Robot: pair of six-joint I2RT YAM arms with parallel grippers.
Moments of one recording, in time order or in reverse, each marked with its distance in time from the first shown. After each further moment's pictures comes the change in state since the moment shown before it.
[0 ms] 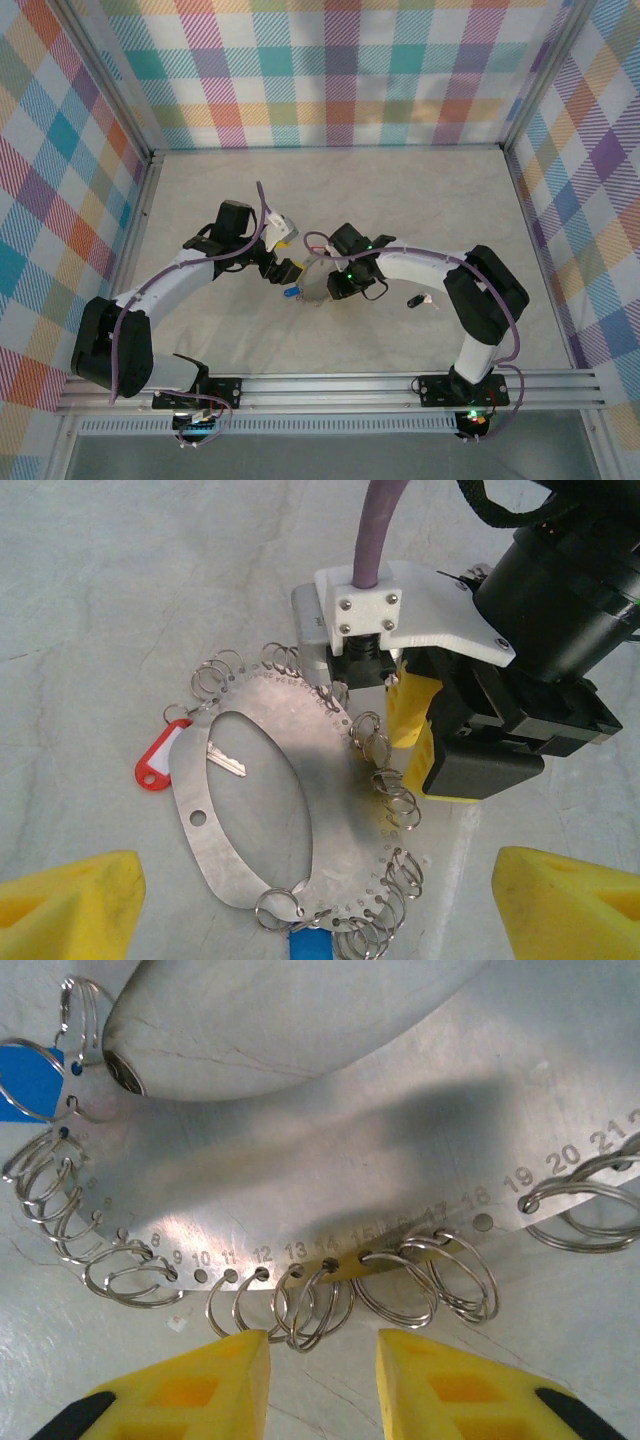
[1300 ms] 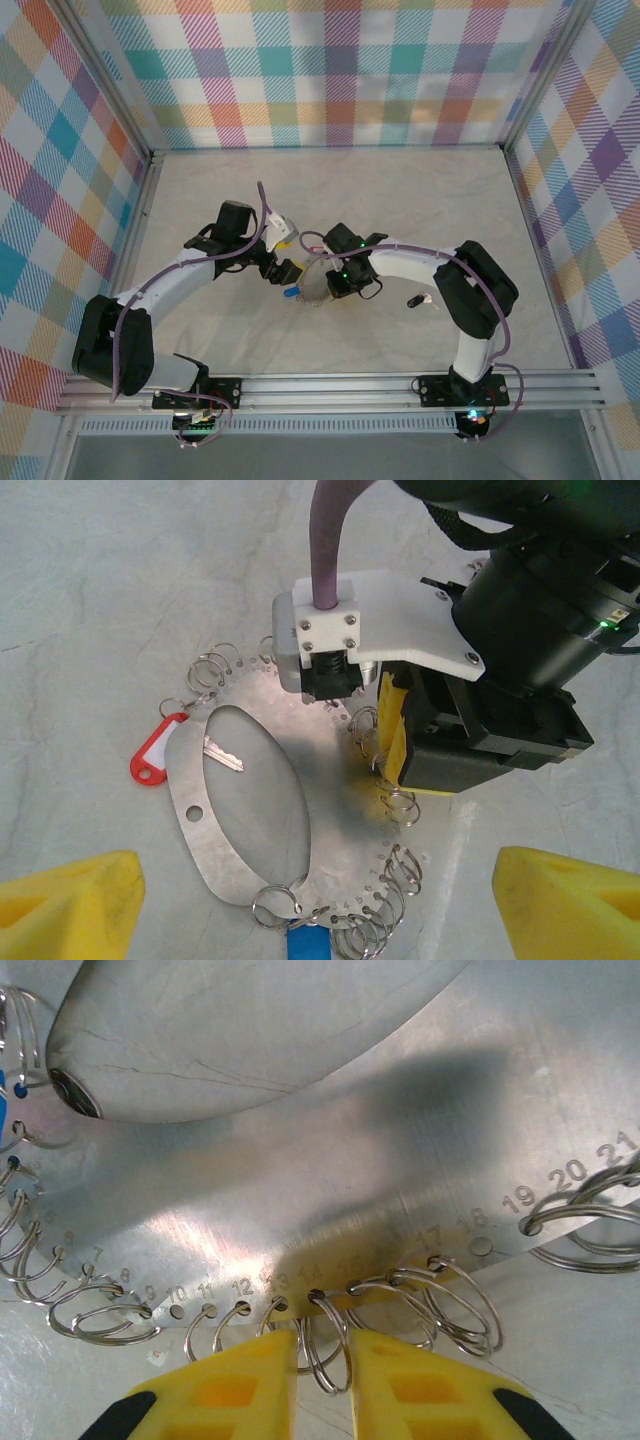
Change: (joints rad) left arm 0.000 0.010 0.000 -0.004 0.001 0.001; right arm 0.013 0.064 0.050 -0.037 0.034 0.045
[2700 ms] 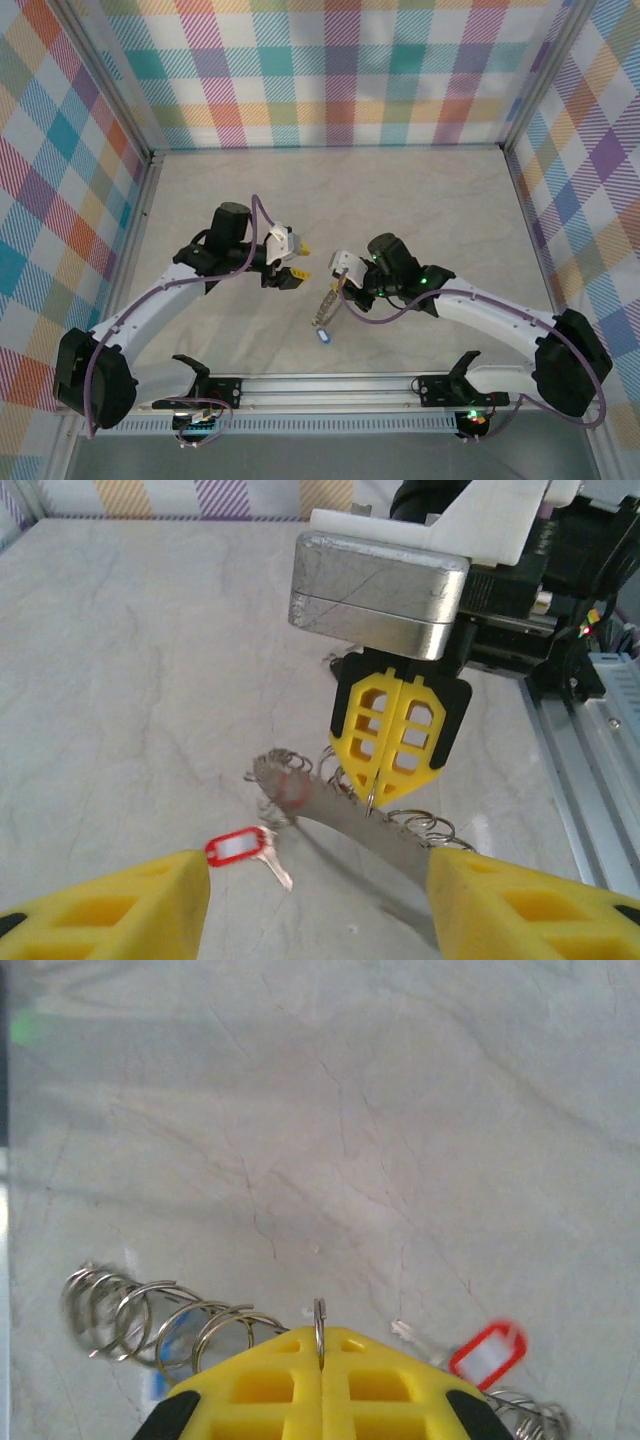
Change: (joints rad) left arm -0.098 -0.179 -0.008 0.009 0.195 0.209; right arm 0.001 -0.606 -0.391 0.364 -0.236 -0.680
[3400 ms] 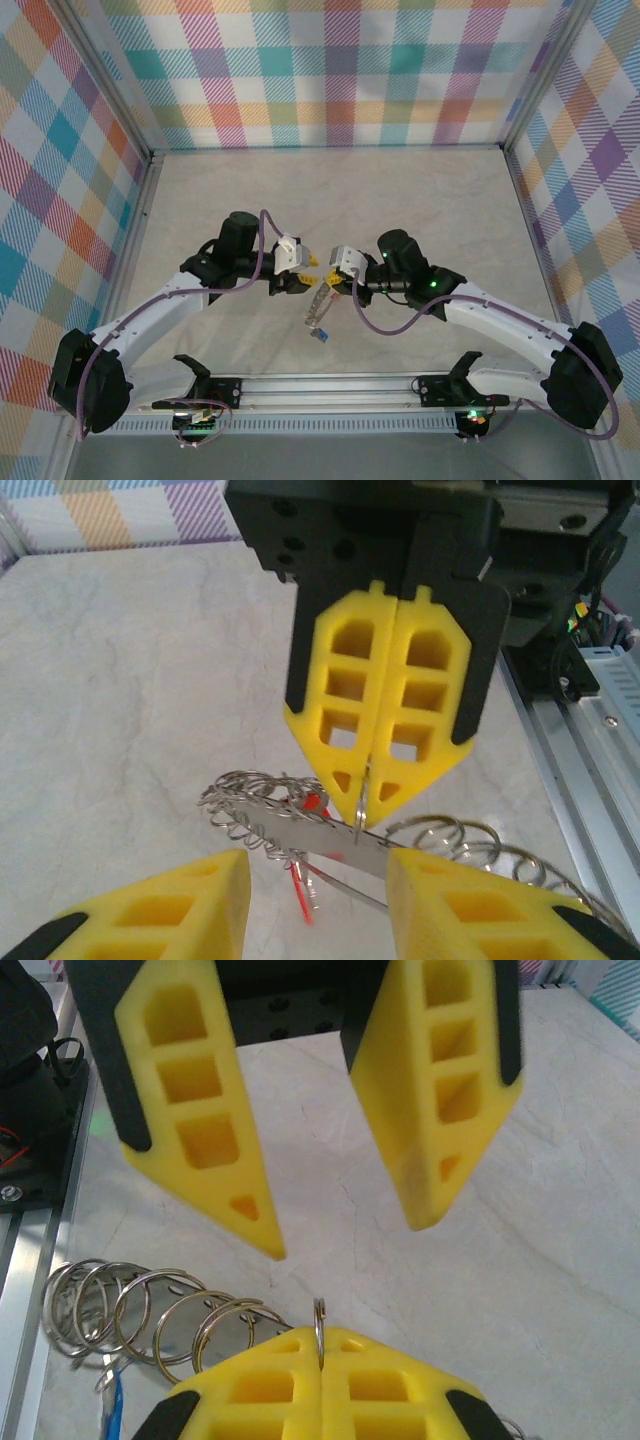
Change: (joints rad) left arm -0.080 -0.024 -0.059 0.079 -0.047 -0.014; right arm 0.000 -0.075 -0.002 0.121 -0.097 -0.027
